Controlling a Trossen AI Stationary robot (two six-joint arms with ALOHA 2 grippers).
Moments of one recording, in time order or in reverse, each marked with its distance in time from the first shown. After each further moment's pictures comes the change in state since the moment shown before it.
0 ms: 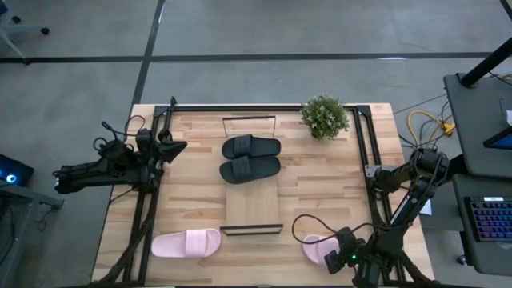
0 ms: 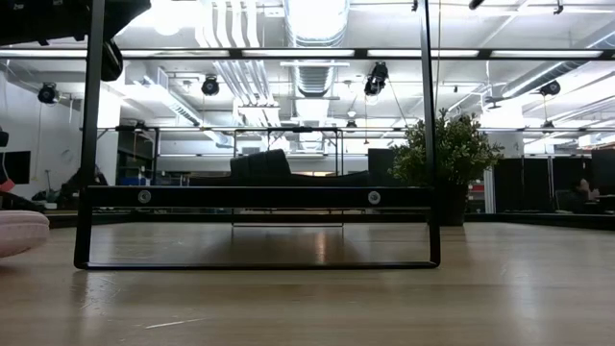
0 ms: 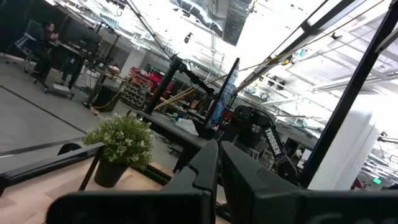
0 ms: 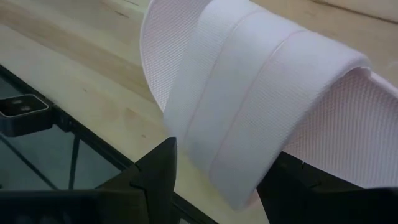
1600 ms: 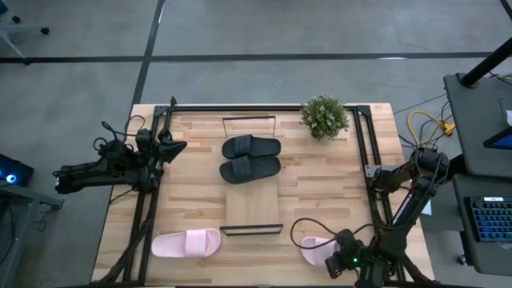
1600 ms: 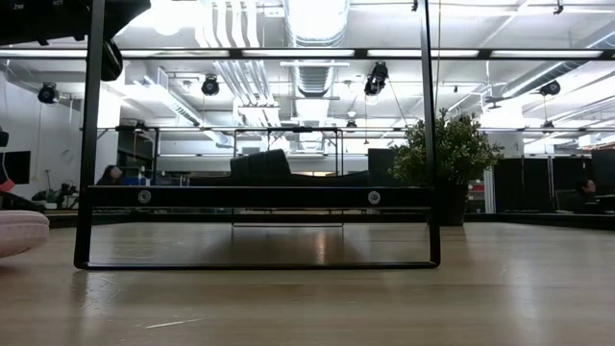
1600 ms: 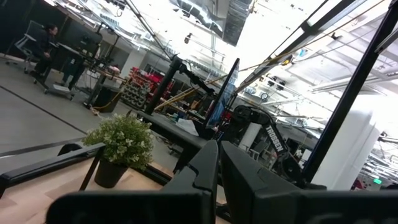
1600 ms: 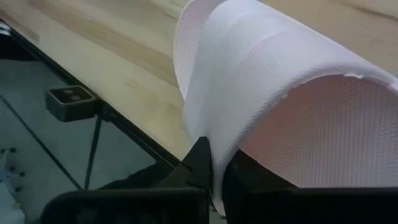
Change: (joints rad) left arm 0.000 -0.001 0.000 -0.001 -0.002 0.002; right arm 0.005 -0.014 0.064 -0.015 0.069 -0.058
